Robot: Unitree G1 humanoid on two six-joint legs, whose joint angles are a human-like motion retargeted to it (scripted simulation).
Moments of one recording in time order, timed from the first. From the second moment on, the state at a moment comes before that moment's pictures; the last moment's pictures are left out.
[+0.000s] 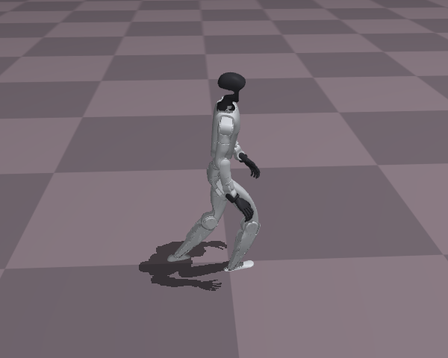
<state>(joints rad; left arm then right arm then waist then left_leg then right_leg) -0.03 0.17 -0.41 1.00 0.41 -0.17 0.33 0.03 -0.31 0.42 1.11 -0.70 0.06 -0.67 -0.20 0.19 -0.02 -0.03 0.03 0.11 0.65 -0.72 -0.11 -0.69 0.18 0.09 0.93 -0.62 0.00</state>
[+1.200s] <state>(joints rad) 0.18 0.16 -0.27 1.21 0.24 -0.13 0.34 0.07 -0.29 0.48 1.05 -0.61 -0.04 -0.61 -0.01 0.01 -0.01 -0.20 0.06 0.13 0.84 -0.79 -0.02 -0.36 -0.02 -0.09 1.02 -0.82 -0.06</state>
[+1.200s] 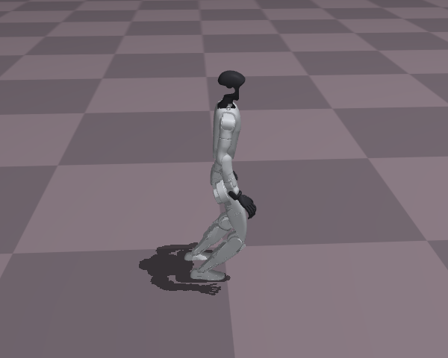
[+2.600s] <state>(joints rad) 0.21 0.27 0.00 1.10 0.15 -0.09 0.60 0.08 -0.35 0.35 1.19 -0.51 -0.01 -0.52 0.07 0.08 0.07 -0.24 0.08 0.00 1.49 -0.57 0.00 -0.28 0.11 -0.17 1.05 -0.85 -0.15</state>
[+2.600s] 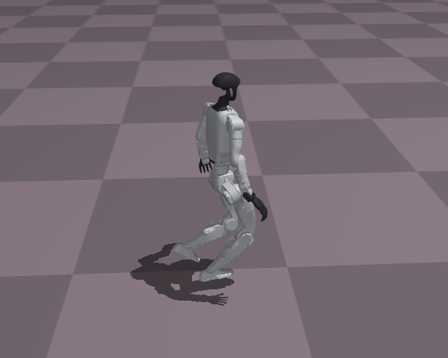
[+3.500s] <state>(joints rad) 0.29 0.25 -0.01 1.16 0.21 -0.08 0.66 0.03 -0.25 0.29 1.16 -0.32 -0.08 -0.56 0.10 -0.02 0.03 -0.11 0.06 0.17 0.80 -0.72 0.03 0.05 0.13 -0.03 0.58 -0.63 0.02</state>
